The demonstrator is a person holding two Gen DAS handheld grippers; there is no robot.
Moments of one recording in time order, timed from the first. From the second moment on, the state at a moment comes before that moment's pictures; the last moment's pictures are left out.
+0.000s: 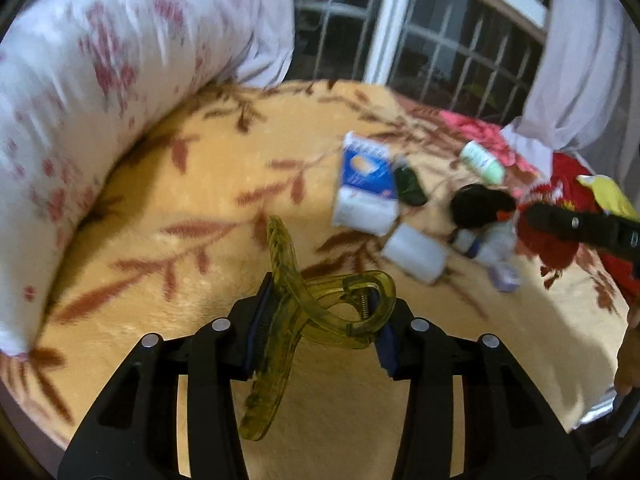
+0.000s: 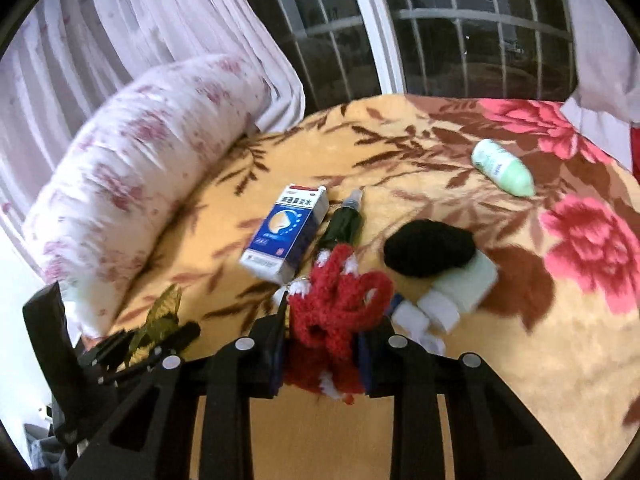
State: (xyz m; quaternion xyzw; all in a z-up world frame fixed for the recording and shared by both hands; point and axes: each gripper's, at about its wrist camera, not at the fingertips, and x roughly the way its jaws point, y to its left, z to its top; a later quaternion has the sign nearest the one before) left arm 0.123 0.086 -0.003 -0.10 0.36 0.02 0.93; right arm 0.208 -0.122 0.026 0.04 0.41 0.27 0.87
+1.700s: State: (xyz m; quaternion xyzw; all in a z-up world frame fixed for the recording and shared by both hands) left arm -0.037 -0.032 -0.153 0.02 0.58 -0.12 0.81; right arm -0.033 -0.214 -0.156 0.07 0.59 0.22 0.78
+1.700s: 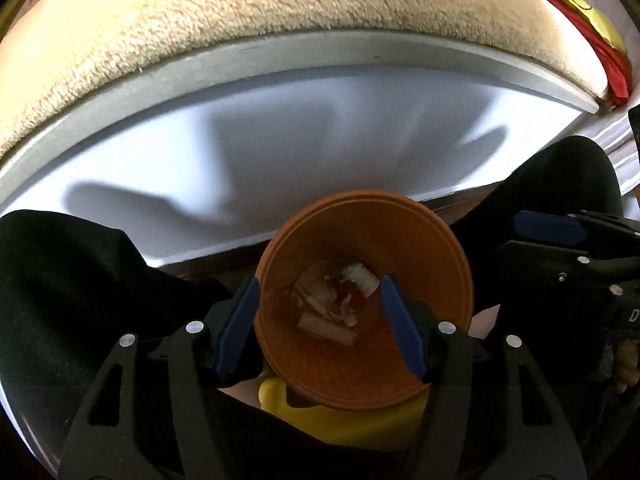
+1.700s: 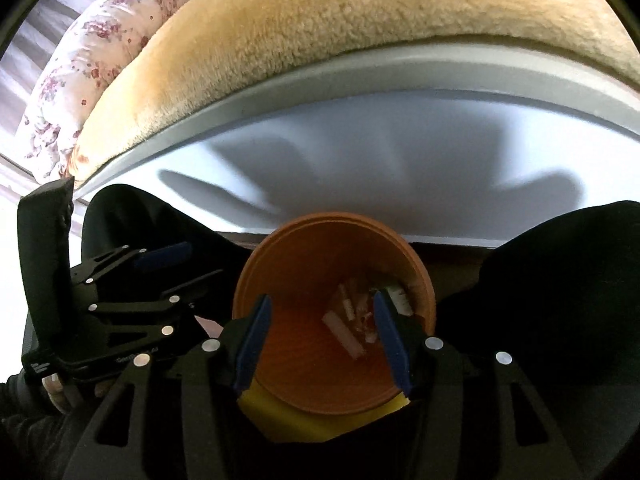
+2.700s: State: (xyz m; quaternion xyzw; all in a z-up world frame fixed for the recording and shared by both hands) left arm 0.195 0.027 -0.005 -0.21 0.48 0.05 0.85; right arm -0.002 -0.251 -0.076 0.12 0.48 0.25 0.83
